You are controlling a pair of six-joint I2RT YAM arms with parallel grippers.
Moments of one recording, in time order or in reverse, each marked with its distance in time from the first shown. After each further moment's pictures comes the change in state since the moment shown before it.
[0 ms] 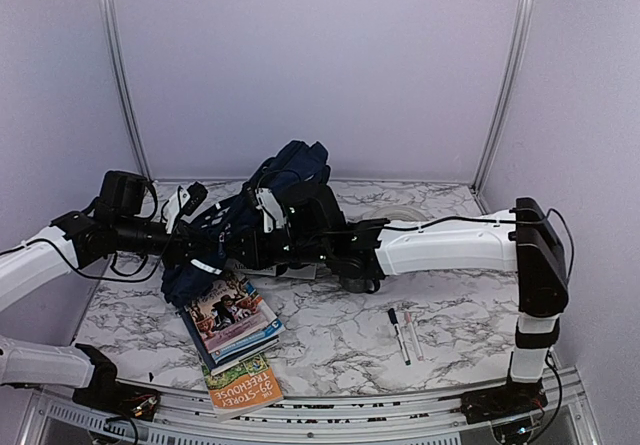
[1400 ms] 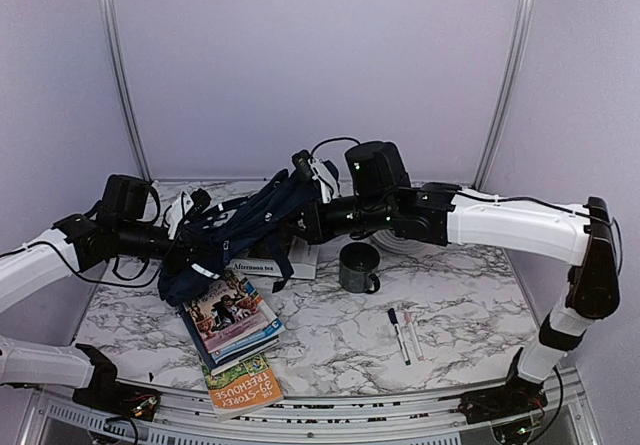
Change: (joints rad) left arm -0.014 -0.007 -0.019 -0.005 -0.043 0.039; right arm -0.152 -0.290 -0.126 -0.245 -0.145 -0.157
